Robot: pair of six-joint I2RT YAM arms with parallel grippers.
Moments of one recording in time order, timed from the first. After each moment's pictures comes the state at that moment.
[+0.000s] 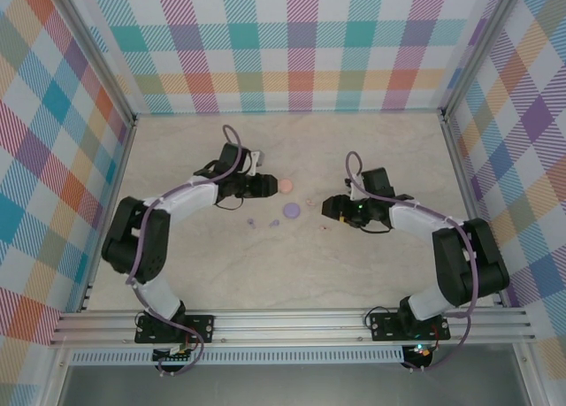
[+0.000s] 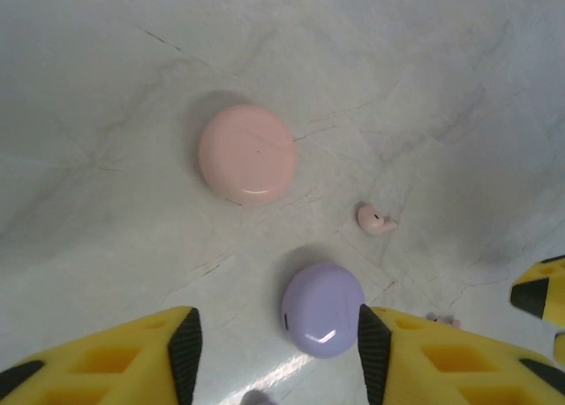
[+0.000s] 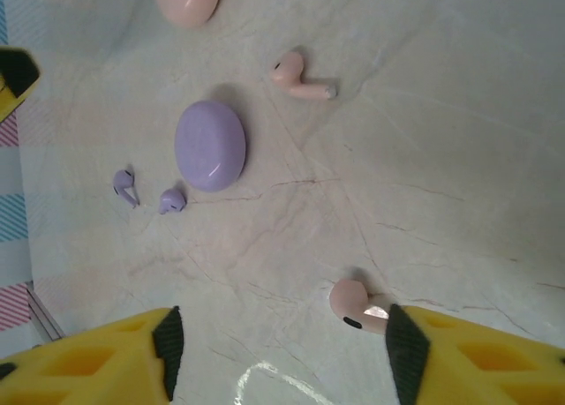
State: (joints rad) left arm -0.44 1.77 1.15 -0.26 0.36 -0.42; right arm 0.34 1.52 0.75 -0.19 -0.58 0.55
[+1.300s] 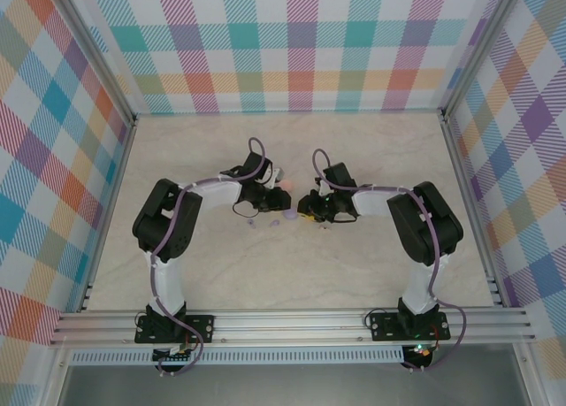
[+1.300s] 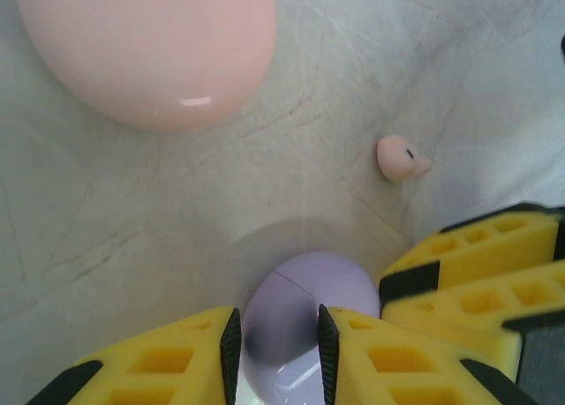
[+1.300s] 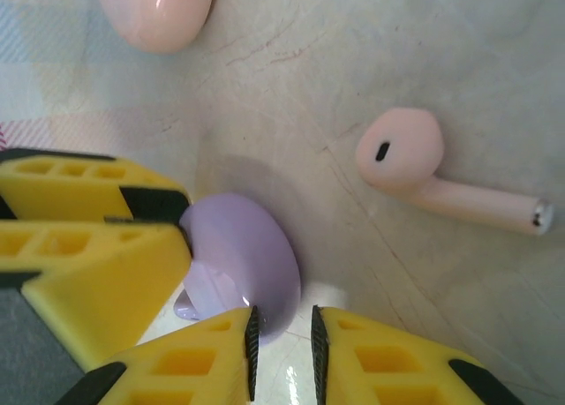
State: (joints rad) left arm -0.51 1.96 1.21 -0.30 0.47 -0.45; right arm 0.50 1.87 0.98 -0.07 -0.55 0.81
